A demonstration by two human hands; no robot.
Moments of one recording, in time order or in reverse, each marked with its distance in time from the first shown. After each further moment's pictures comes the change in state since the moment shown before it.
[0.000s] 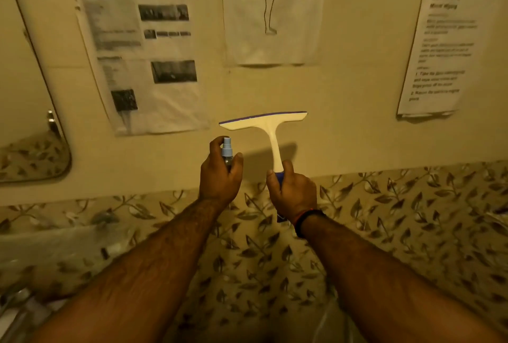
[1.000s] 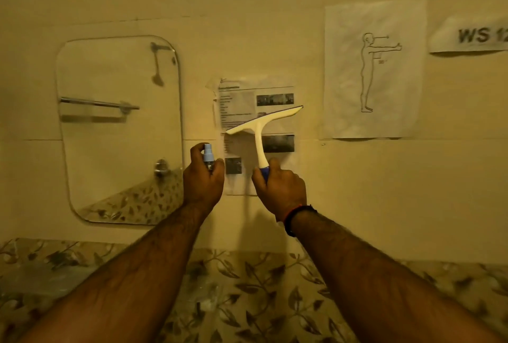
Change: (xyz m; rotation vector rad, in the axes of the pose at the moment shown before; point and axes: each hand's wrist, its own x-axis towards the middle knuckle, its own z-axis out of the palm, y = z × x) left_hand 0.123 -0.010 -0.210 0.169 0.425 0.044; right_hand 0.114 -0.226 0.035 0.232 0.035 -0.196
